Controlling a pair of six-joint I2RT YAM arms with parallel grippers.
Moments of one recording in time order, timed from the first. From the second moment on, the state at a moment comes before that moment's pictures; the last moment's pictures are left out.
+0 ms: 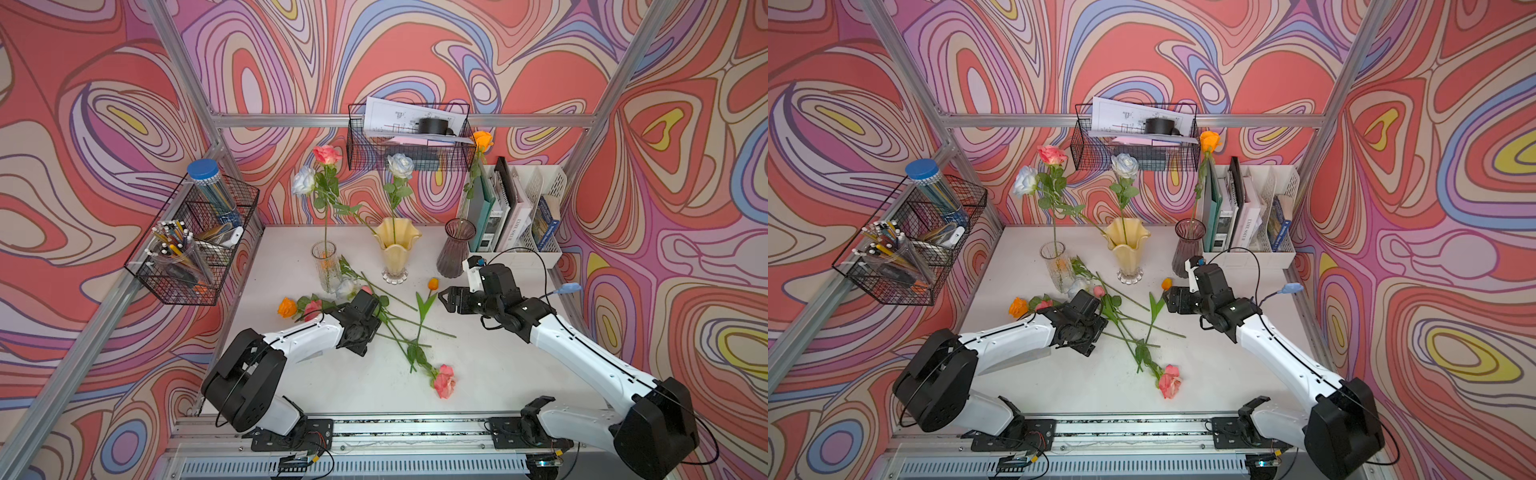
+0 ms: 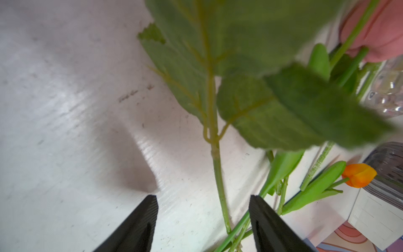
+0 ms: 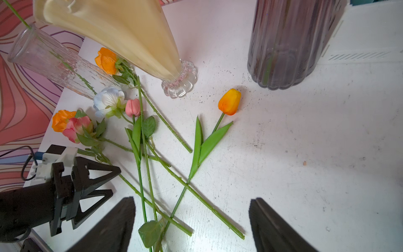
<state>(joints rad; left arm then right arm) -0.62 1.52 0.79 -0.45 0.01 -1.66 0.45 1.20 0.87 -0.40 -0.12 0.39</state>
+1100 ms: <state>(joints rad) -0.62 1.36 0.84 -0.66 -0.15 -1.56 0.45 1.16 0.86 -0.40 -0.11 0.36</state>
